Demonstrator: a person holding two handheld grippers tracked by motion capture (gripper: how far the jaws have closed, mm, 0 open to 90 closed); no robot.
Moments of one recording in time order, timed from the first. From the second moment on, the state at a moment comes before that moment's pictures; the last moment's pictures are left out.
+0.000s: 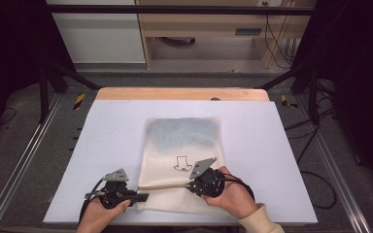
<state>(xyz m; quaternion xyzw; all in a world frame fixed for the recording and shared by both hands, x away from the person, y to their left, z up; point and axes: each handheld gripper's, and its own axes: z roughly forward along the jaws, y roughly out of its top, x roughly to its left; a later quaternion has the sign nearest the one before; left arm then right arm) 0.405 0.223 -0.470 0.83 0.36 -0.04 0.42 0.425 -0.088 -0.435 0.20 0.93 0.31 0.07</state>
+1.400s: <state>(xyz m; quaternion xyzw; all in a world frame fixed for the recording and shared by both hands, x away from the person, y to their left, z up) 0.404 0.224 -0.470 0.83 0.36 -0.04 0.42 0.419 -0.121 -0.438 0.23 0.91 0.33 0.08</state>
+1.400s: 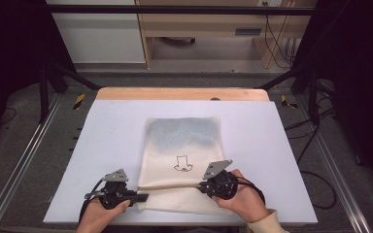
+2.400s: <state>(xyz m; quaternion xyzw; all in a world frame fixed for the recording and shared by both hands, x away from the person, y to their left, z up) 0.404 0.223 -0.470 0.83 0.36 -0.04 0.42 0.413 -0.150 -0.439 0.27 0.89 0.34 0.08</state>
